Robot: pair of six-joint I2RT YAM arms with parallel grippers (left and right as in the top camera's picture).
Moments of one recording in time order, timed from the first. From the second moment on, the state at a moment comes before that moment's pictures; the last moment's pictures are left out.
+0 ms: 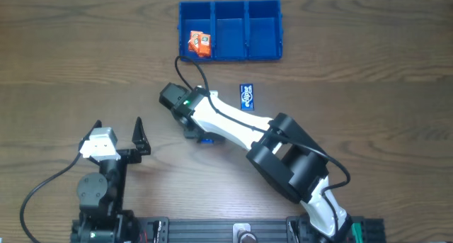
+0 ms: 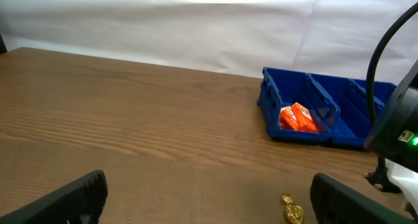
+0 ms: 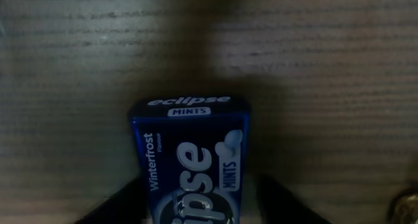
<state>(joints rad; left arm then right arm) -0.06 0.01 0.03 -0.13 -0.05 -0.14 0.90 2.14 1.54 -0.93 0.11 0.95</state>
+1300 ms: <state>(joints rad) -0.06 0.01 0.03 -0.13 -0.05 -0.14 0.50 2.37 2.24 -0.87 0.30 0.41</state>
